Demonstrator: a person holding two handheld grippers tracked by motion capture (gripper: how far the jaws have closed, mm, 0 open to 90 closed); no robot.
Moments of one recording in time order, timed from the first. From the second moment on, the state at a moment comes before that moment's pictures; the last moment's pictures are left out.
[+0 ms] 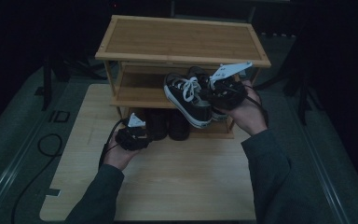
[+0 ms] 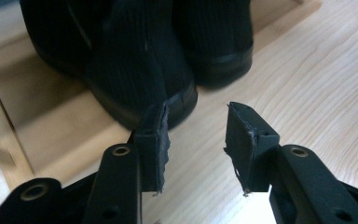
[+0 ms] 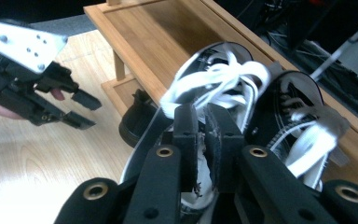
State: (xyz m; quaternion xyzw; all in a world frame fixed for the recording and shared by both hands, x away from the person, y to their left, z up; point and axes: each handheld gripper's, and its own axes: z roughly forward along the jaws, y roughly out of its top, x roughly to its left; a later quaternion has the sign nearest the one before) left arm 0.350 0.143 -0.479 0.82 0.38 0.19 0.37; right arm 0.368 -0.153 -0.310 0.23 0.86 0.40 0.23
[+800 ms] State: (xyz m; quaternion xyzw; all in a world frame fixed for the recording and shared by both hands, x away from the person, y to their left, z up) left arm 0.372 0.118 -0.419 0.82 0.35 0.21 0.39; right arm 0.335 -0.132 -0.349 0.17 0.87 0.41 0.19
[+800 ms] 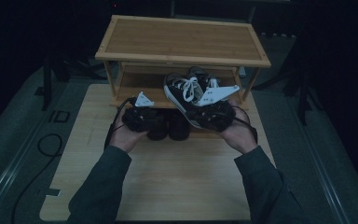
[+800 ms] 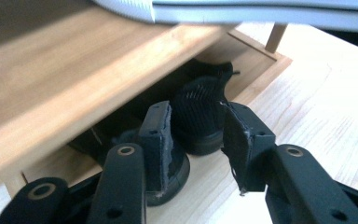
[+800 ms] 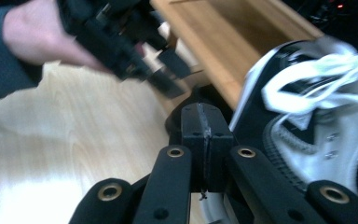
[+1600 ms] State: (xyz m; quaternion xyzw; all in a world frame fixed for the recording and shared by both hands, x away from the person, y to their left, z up) left arm 0.413 0.081 -0.396 0.82 0.37 0.27 0.36; right arm 0.334 -0.147 -0.413 0.18 0.90 0.38 0.13
